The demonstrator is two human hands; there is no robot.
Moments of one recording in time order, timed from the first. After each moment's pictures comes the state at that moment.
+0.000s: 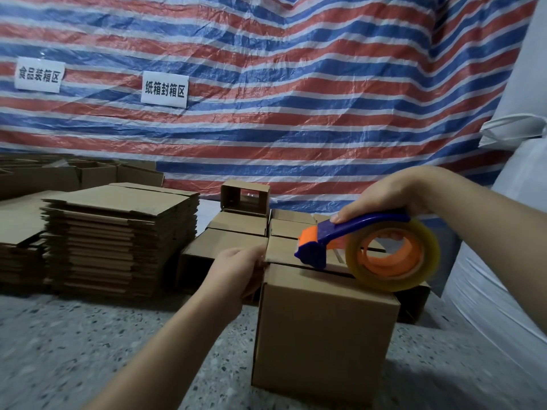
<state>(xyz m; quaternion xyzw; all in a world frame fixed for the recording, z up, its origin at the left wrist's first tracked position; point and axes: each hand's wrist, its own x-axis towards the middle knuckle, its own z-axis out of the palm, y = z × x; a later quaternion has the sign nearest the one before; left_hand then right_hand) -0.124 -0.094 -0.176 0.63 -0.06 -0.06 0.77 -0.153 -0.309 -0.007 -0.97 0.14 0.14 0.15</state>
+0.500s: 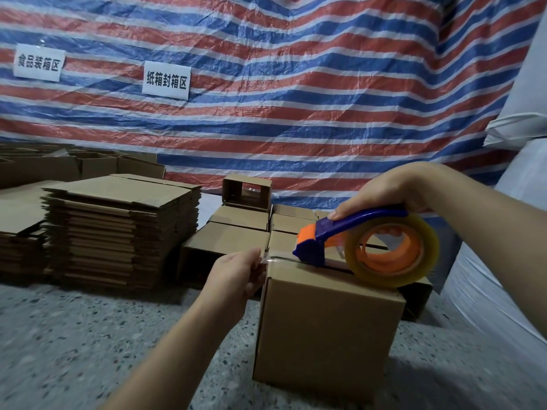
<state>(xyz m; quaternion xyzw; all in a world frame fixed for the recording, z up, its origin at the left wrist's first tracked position) -0.120 -0.094 -0.194 0.56 -0.03 -0.07 0.83 -0.147 -0.297 -0.008 -0.97 0.15 0.16 0.13</state>
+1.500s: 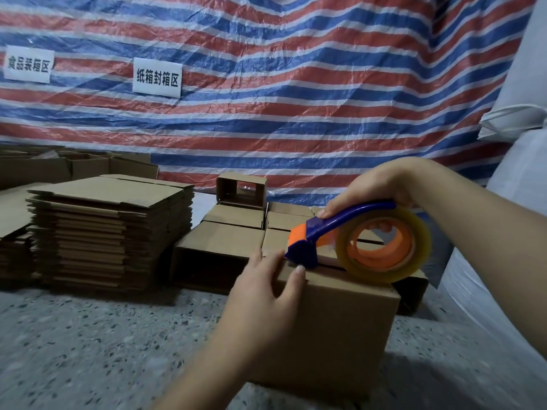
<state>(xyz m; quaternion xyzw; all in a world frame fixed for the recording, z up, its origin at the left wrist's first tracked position) -0.168 -0.115 -0.206 0.82 -0.22 0.12 0.51 -0.145 -0.297 -0.015 -0.97 0.13 0.13 0.16</state>
